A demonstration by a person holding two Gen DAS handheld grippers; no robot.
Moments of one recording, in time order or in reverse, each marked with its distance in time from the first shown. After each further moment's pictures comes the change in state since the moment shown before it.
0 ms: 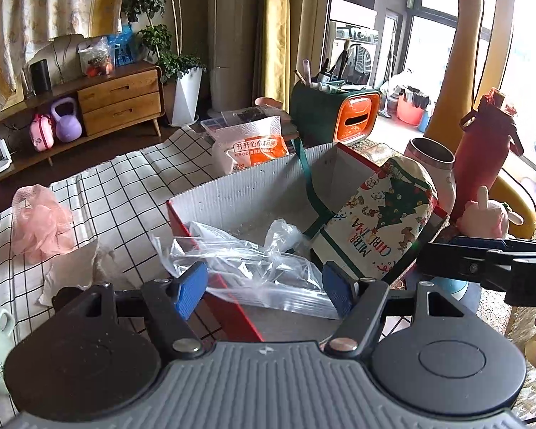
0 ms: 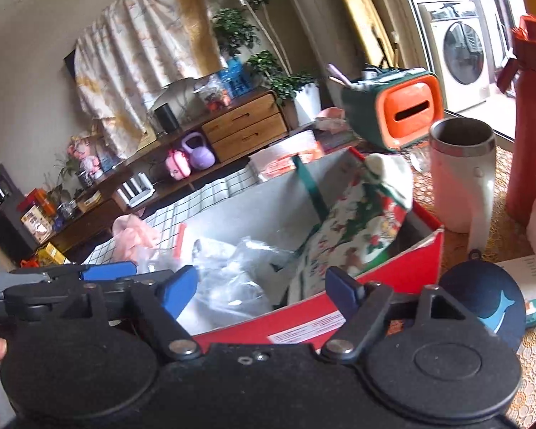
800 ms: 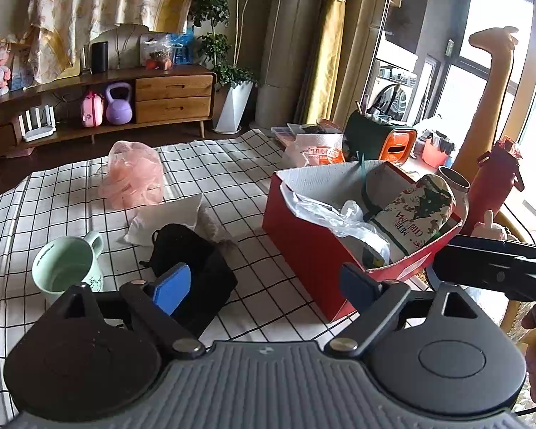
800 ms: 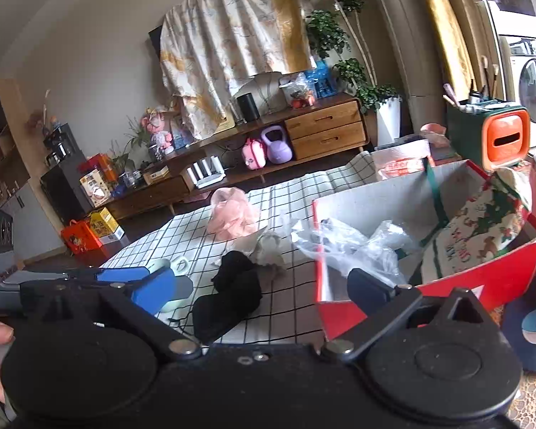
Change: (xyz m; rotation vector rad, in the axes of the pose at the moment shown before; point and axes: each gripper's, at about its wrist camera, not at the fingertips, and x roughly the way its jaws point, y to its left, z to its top) left arm -0.108 0.090 -0.076 -0.173 -0.086 0.047; right arm -0.017 0.119 -0.039 -0.173 0.000 0.183
